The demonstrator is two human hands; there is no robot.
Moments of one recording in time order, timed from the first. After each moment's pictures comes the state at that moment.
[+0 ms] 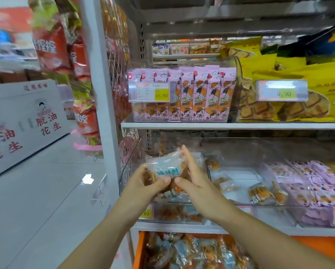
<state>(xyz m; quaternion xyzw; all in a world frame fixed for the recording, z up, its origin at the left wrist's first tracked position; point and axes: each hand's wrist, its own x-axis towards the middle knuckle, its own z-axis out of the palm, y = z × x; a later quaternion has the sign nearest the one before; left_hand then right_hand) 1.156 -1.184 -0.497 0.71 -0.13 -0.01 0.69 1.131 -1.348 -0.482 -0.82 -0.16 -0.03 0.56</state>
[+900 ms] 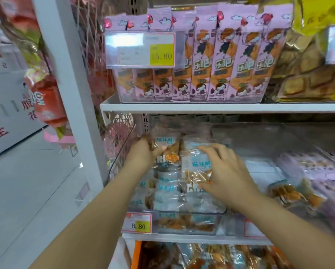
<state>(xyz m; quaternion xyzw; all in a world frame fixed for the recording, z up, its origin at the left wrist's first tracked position) 1.321 -1.207 -0.521 0.92 -0.05 0.04 0.38 1.222 -1.401 -0.527 -0.98 -0.06 -0.17 0.10</state>
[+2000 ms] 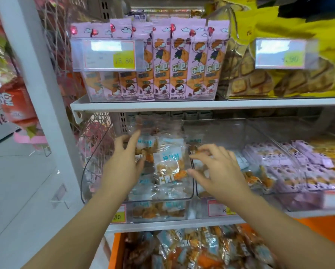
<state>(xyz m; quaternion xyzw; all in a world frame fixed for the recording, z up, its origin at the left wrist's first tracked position) 1.263 -1.213 -0.537 0.93 -0.15 0.22 0.24 1.184 -1.442 -0.534 -0.95 -0.06 -0.28 0.10</state>
